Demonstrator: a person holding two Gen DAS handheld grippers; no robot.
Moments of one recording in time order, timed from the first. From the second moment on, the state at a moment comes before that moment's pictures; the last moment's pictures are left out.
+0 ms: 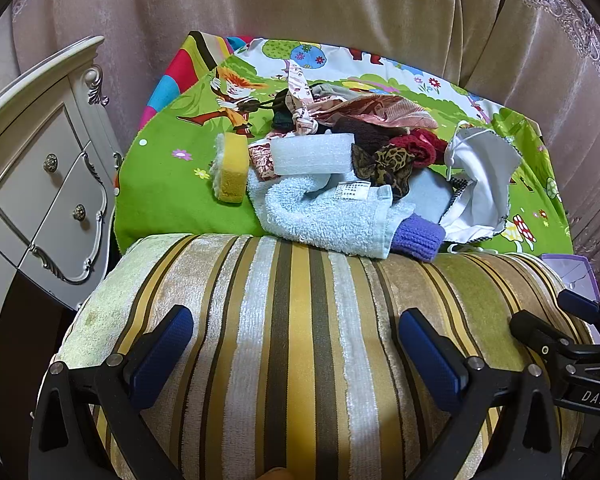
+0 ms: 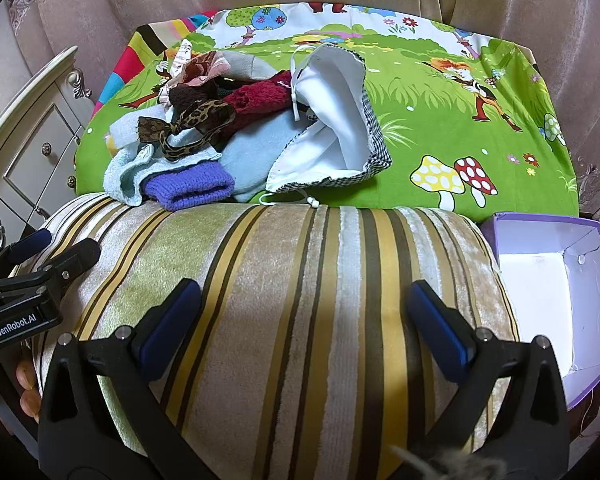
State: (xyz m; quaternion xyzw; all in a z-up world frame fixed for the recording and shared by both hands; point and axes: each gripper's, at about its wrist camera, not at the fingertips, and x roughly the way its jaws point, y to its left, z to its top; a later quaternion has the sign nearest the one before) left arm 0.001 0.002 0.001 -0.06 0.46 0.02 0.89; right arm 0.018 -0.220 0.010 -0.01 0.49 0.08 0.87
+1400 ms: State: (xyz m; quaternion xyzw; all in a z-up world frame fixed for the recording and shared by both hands) left arm 0.000 0.002 0.001 -0.06 0.46 0.02 0.89; right arm 0.016 -0.220 0.010 -0.01 0.48 0.08 0.87
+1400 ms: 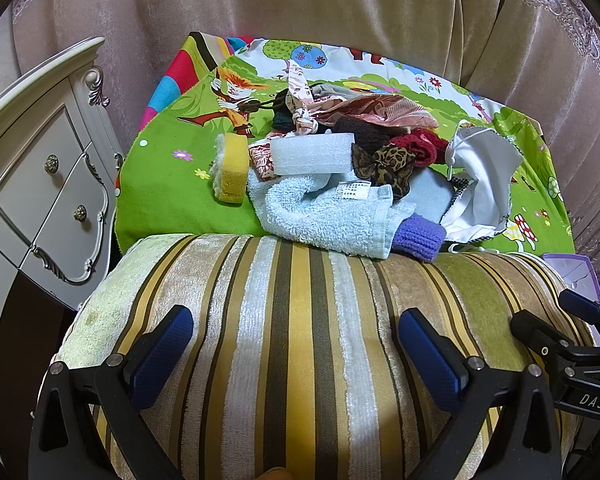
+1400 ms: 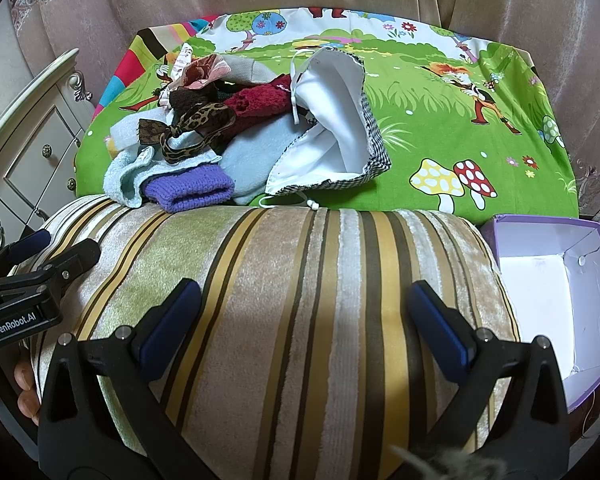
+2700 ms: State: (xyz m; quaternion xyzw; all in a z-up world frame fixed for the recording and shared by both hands) left arm 0.033 0.019 0.018 -0.10 0.46 -0.01 0.89; right arm 0.052 -0.225 0.006 -0.01 0.51 0.13 0.85
